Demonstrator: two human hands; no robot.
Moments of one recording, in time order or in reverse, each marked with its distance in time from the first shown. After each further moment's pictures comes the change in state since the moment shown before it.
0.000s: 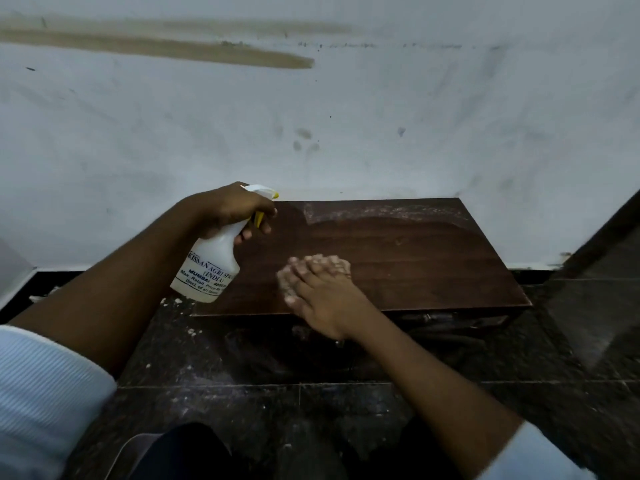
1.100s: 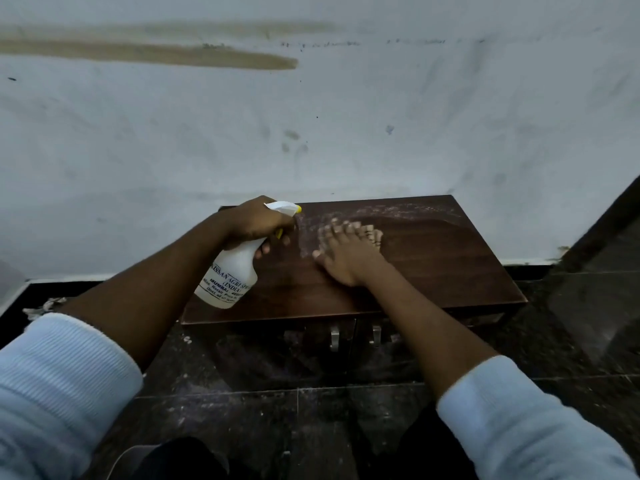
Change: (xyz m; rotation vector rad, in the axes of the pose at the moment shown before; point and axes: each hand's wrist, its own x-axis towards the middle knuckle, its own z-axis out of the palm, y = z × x) left_hand 0.010 0.013 0.047 0.096 -0.083 0.138; right_hand 0.043 0.089 -0.018 -0.002 -0.045 0.311
